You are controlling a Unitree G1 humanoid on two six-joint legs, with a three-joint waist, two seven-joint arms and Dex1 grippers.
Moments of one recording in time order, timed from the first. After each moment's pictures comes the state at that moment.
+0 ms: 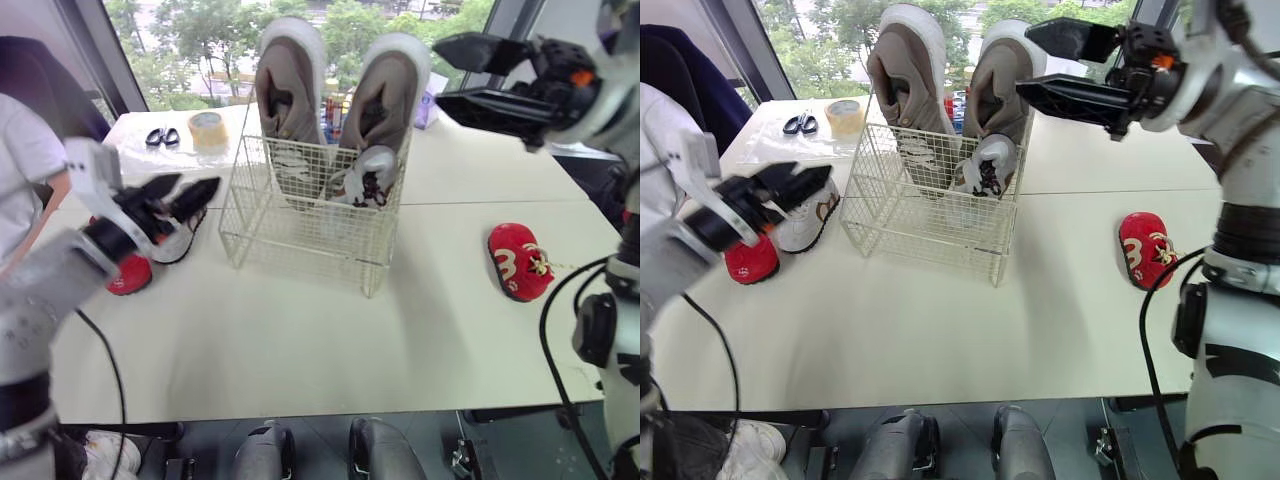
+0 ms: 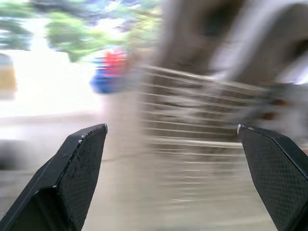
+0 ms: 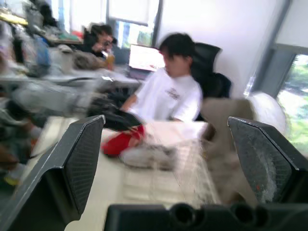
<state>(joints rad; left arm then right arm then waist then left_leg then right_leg) -0.45 0.88 0.39 -0.25 -1.11 0.81 -0.15 -1.11 -0.82 -0.21 0.05 0.82 0.88 1.28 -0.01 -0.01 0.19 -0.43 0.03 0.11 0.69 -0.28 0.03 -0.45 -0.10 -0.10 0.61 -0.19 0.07</state>
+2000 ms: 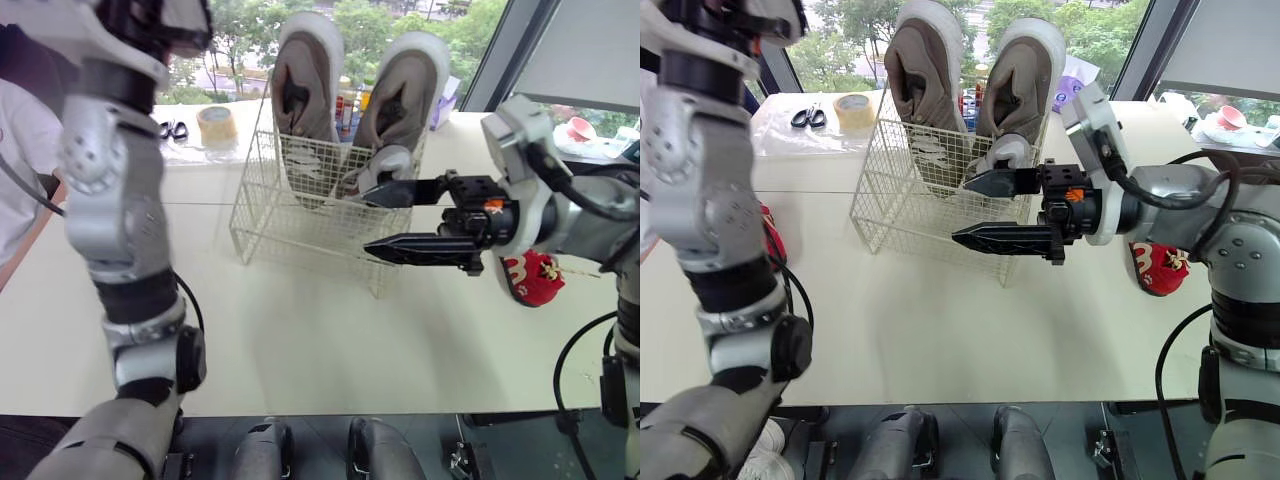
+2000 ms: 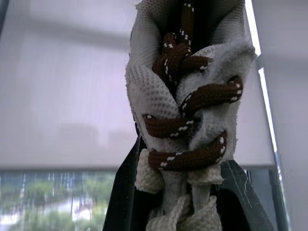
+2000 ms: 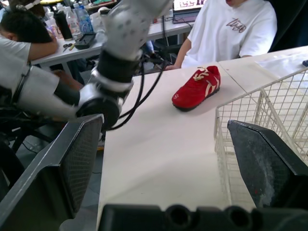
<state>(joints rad) -0.87 0.23 0.18 -0.30 -0.23 0.11 -0.14 -0.83 -0.88 -0.06 -0.32 1.20 1.06 0.86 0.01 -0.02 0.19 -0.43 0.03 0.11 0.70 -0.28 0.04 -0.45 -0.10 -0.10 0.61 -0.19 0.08</state>
